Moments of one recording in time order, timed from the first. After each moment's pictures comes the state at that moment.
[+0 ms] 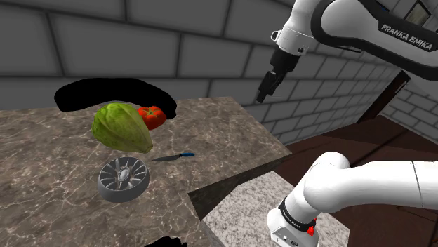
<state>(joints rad) 0.01 -0.82 0.05 -2.27 0.03 1.52 -0.07</state>
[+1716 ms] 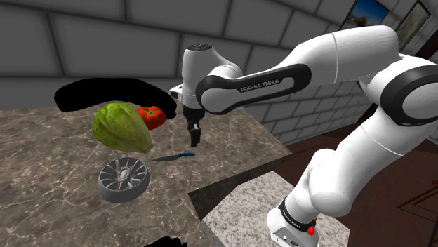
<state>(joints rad) 0.25 -0.12 0.18 -2.24 -0.07 2.06 -0.55</state>
